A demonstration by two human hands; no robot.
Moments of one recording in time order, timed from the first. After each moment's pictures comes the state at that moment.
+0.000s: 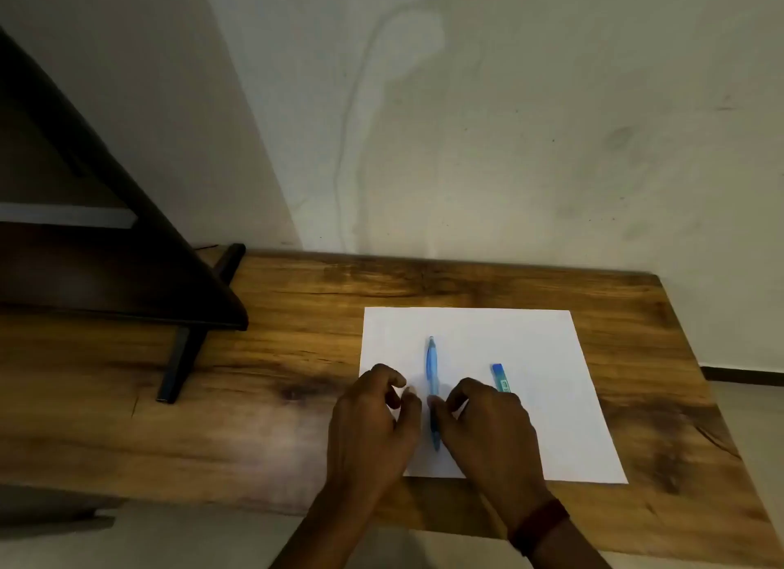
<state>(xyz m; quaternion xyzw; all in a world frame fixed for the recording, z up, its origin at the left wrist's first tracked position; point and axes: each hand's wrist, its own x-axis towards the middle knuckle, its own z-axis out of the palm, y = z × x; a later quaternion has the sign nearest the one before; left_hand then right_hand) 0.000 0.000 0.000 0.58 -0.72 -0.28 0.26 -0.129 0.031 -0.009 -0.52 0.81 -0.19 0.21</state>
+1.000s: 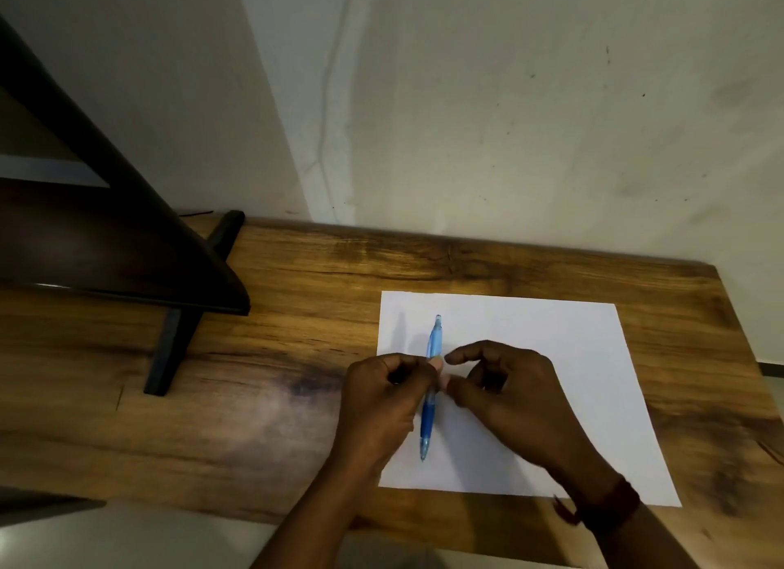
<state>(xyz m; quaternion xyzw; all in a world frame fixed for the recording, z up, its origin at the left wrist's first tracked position) 0.003 -0.040 -0.010 0.61 -0.45 -0.58 0.31 -0.142 -0.010 0.016 -0.51 0.72 -0.30 0.36</state>
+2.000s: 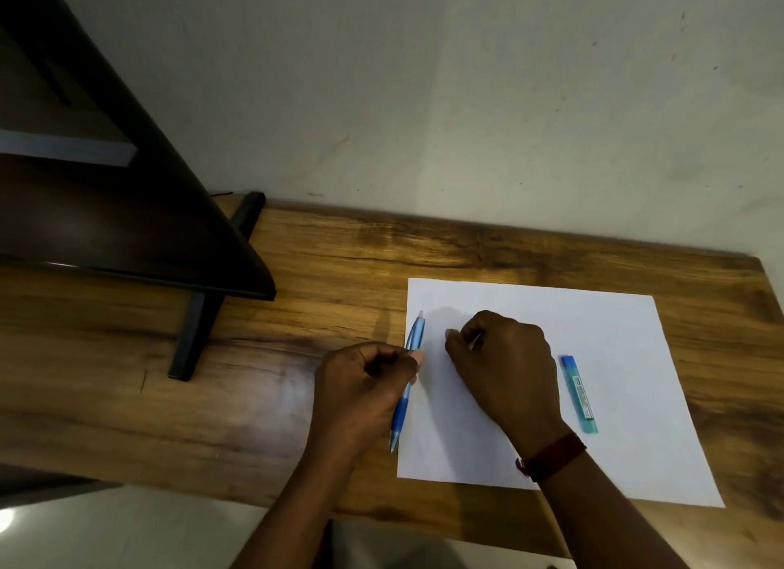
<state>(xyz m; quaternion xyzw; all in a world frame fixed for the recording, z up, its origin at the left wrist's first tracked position) 0.052 -0.052 -0.017 0.62 -0.50 -0.51 0.32 -0.106 -0.044 -0.018 -0.53 0.79 -0.25 0.16</state>
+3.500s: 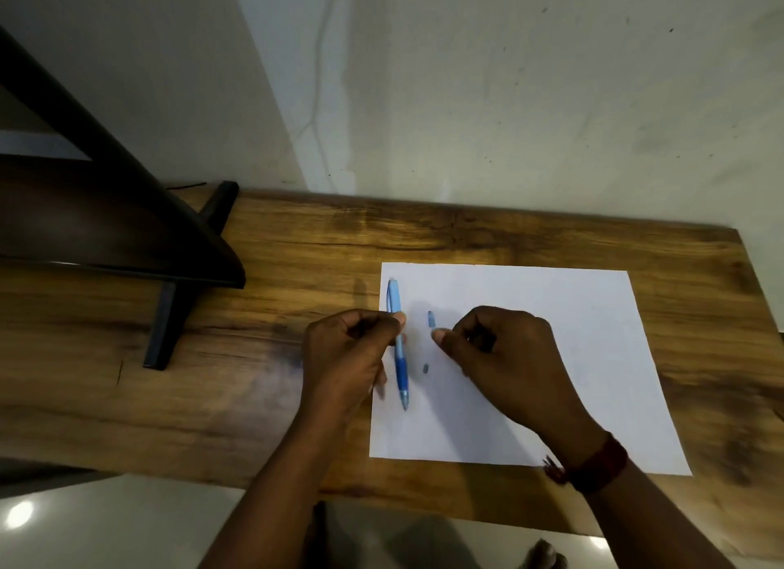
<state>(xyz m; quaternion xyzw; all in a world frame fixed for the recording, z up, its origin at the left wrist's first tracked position) 0.028 -0.058 -0.002 0.65 -0.43 -0.54 0.32 -0.135 -0.019 0.011 -0.55 0.73 -0.29 0.30</state>
